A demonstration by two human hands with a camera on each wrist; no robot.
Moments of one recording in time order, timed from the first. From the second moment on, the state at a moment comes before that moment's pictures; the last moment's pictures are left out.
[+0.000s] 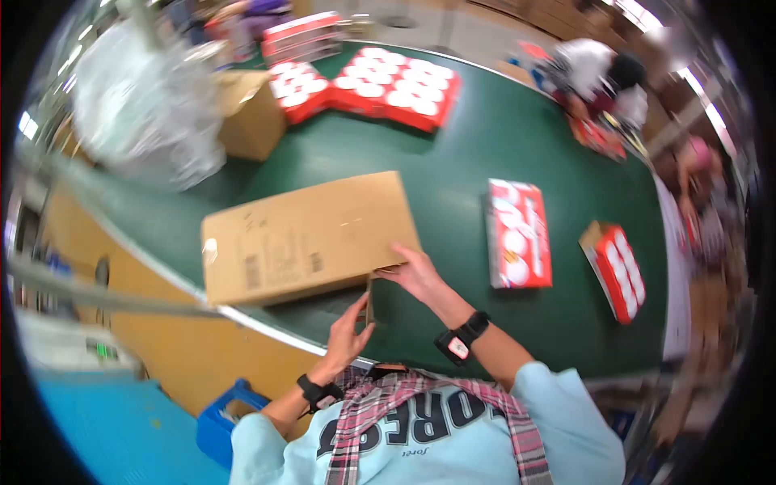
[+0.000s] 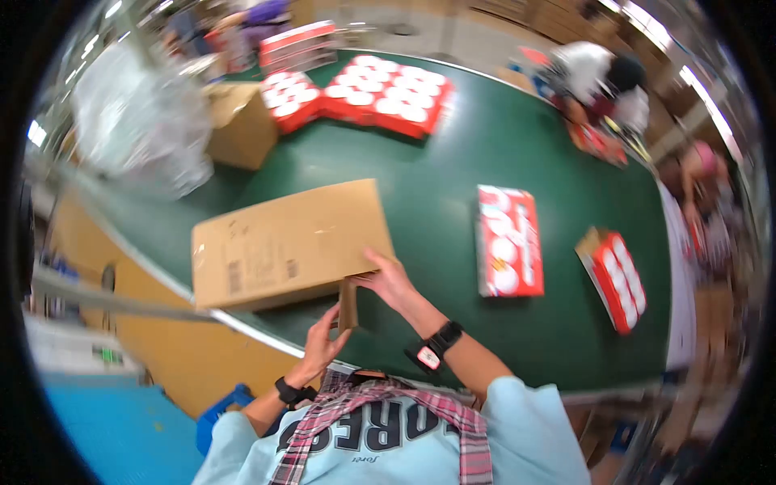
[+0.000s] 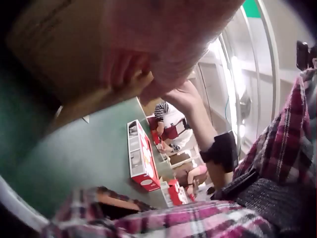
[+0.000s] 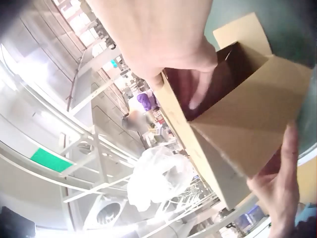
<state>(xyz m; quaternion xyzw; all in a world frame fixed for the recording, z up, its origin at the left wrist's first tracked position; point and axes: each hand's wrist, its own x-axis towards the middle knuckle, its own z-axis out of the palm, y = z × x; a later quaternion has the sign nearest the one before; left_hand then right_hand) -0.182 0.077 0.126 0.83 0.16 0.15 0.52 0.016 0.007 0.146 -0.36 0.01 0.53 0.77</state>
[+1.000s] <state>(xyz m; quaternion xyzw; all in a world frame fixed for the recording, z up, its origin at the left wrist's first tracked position) -0.012 -0.067 0.105 0.84 -0.09 -0.28 0.46 0.390 -0.517 0.190 -0.50 0.07 0.02 0.86</state>
